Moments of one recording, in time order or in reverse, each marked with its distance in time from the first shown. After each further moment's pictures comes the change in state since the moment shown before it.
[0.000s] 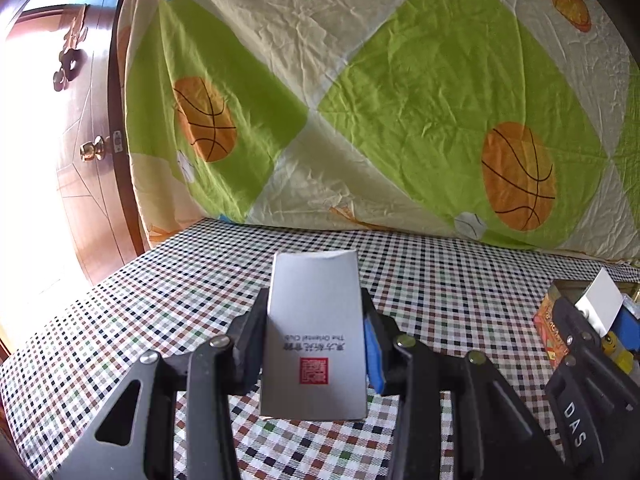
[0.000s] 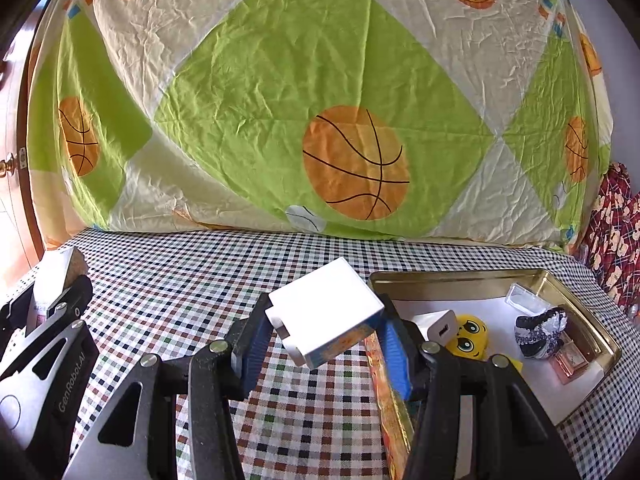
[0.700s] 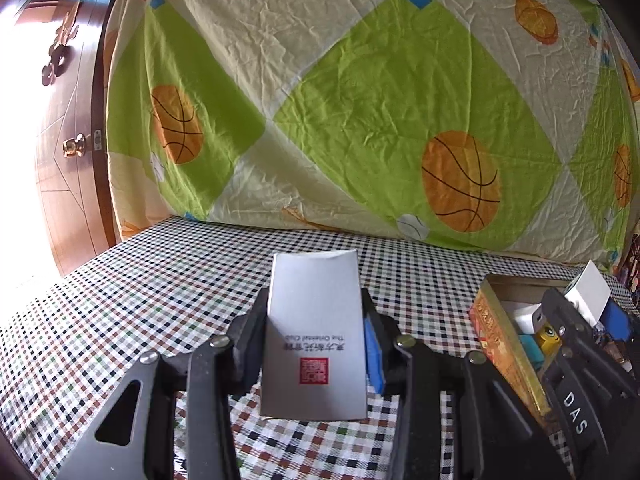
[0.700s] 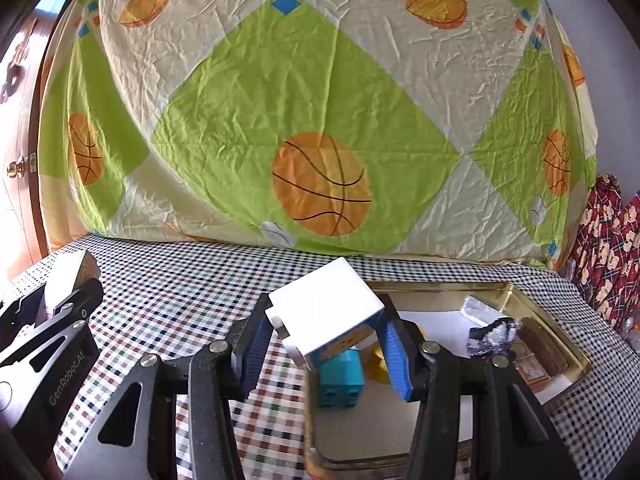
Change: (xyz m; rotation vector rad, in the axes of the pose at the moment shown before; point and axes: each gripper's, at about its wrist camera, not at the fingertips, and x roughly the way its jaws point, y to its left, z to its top) left arm -0.040 -0.041 -0.011 -0.026 -0.023 -0.113; right arm -0.033 -0.060 -0.011 -0.005 -0.095 -0.003
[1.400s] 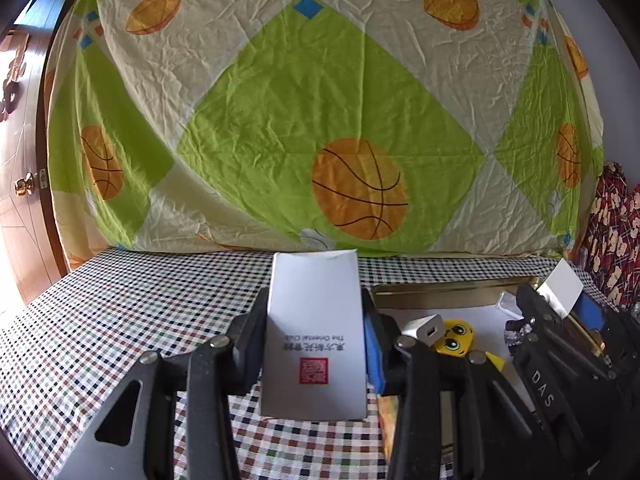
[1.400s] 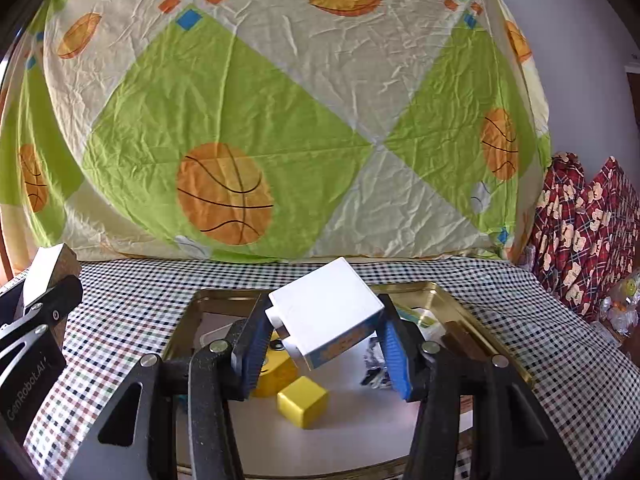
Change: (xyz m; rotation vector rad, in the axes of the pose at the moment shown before) left arm -0.018 -0.102 0.009 0.102 -0.042 -0.162; right arm 0.008 -0.103 -0.001 0.071 -0.012 -0.129
